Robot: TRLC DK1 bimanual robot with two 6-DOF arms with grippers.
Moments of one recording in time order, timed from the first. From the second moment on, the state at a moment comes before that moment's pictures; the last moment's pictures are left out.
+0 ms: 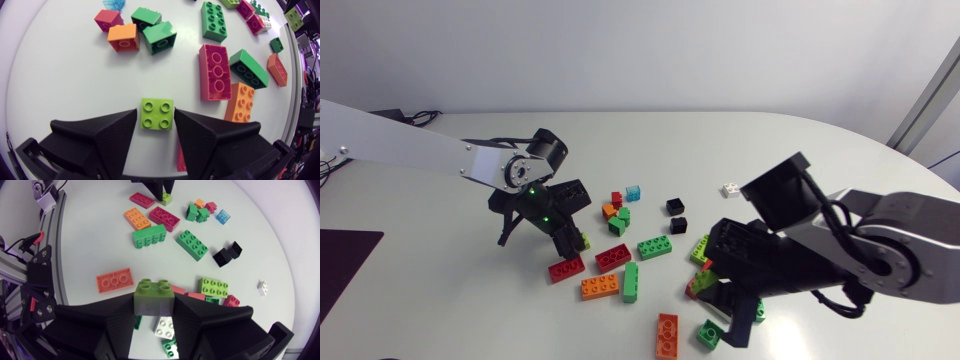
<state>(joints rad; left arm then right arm) -0.36 1.88 1.10 -0.48 0.19 0.67 0.63 1.21 0.69 -0.49 -0.19 -0.48</state>
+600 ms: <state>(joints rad) -0.33 1.74 1.05 -0.40 0.12 0.61 0.67 1.67 0.82 -0.28 -0.14 -0.47</state>
